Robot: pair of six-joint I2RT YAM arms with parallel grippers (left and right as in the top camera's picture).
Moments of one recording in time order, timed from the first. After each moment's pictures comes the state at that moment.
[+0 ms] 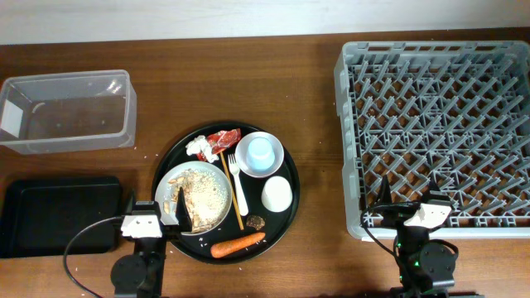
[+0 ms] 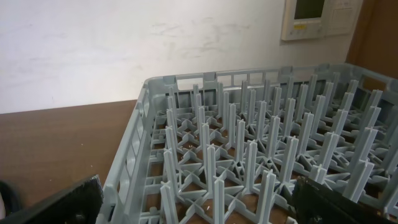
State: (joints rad) left arm -0.04 0.01 0.01 -0.08 -0.04 0.00; right arm 0.04 0.01 0.01 -0.06 0.18 0.08
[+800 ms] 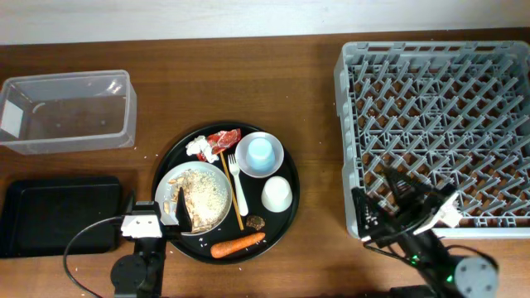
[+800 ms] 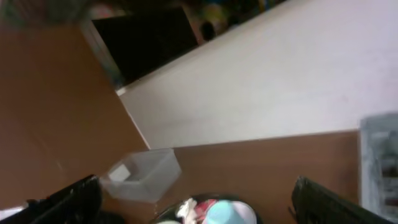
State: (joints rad) left arm -0.04 0.01 0.01 -0.08 -0.04 0.00; right arm 0.04 0.13 0.30 0.00 -0.50 0.54
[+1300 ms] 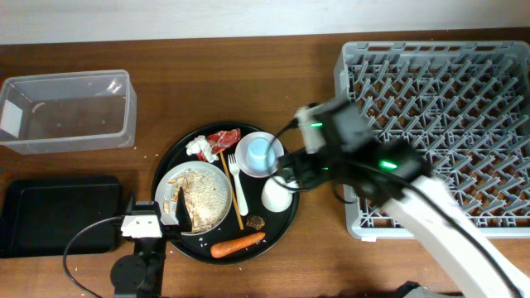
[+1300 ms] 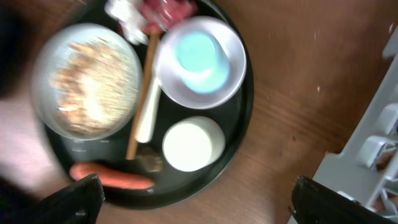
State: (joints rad) left arm -0.04 0.01 0.01 -0.08 -0.04 0.00; right arm 0.62 1.44 1.38 -1.00 -0.05 0.23
